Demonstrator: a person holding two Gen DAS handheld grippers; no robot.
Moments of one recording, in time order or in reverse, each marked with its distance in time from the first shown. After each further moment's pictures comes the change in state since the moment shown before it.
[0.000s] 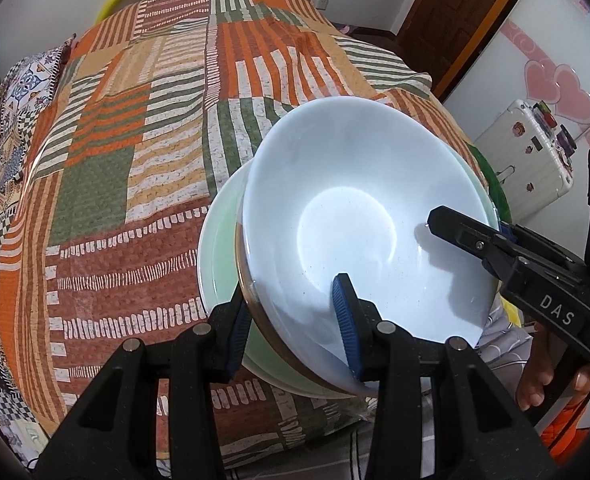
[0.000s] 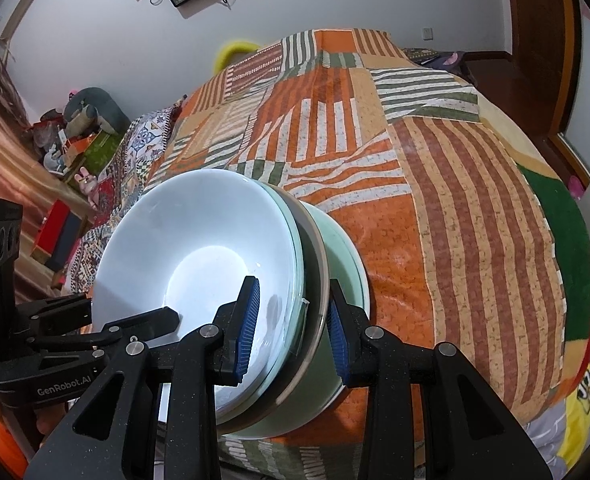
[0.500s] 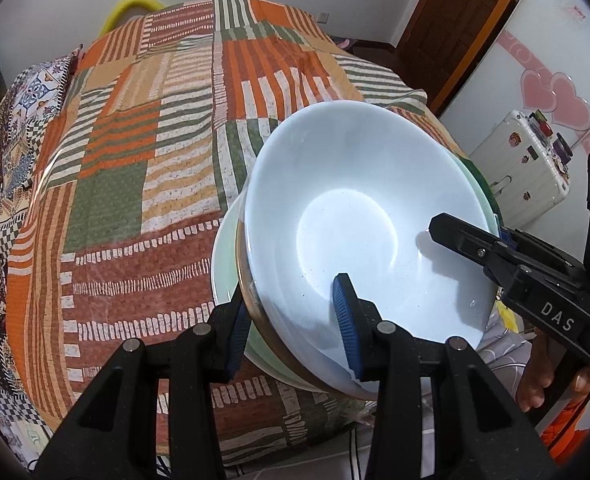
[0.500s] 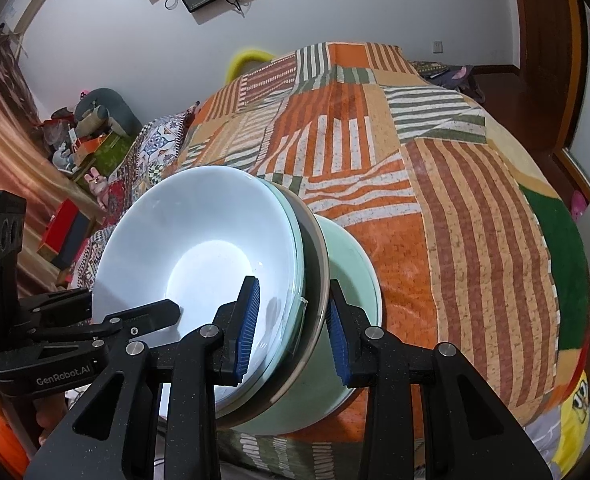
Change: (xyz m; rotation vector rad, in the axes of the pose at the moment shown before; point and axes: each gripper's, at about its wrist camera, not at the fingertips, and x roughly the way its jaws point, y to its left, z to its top) left arm -0.021 0.002 -0.001 0.005 -0.047 0.007; right arm -0.012 0.008 0.006 -0.031 -0.028 0.016
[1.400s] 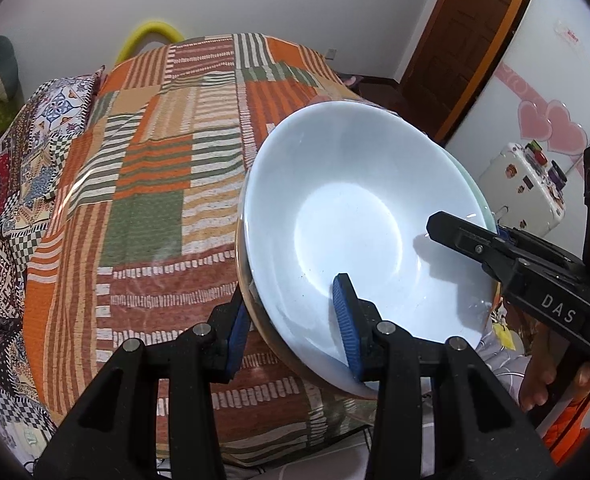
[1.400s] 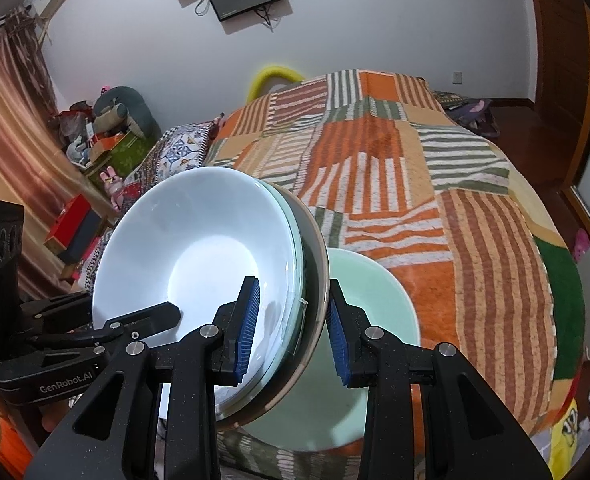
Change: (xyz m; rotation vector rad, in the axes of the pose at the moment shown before) left arm -0.044 0.024 -0.005 -0.023 -0.135 0.006; right arm -0.008 0.036 0.017 -0.088 -0.062 0.010
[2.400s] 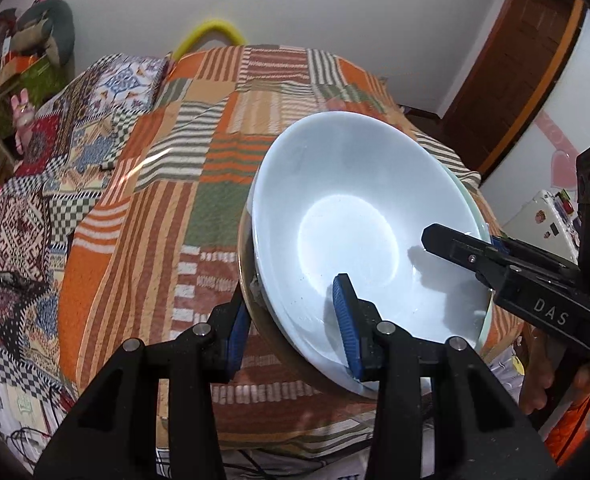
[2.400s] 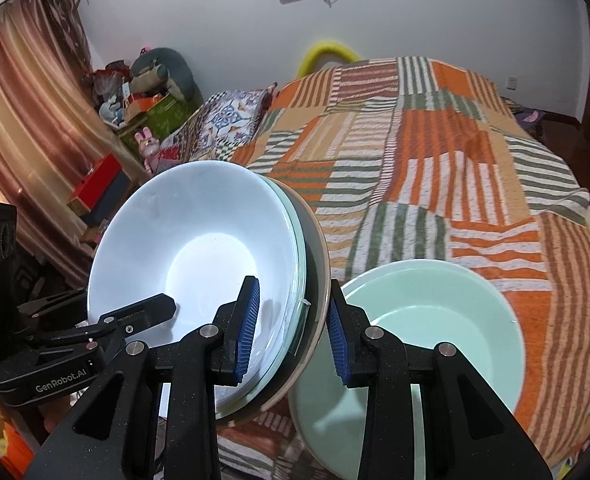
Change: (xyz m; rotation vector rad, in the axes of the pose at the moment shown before) left arm -0.031 0.082 -0.022 -0.153 -0.081 0.086; right arm 0.052 0.072 0.011 -0.117 0.082 0.099
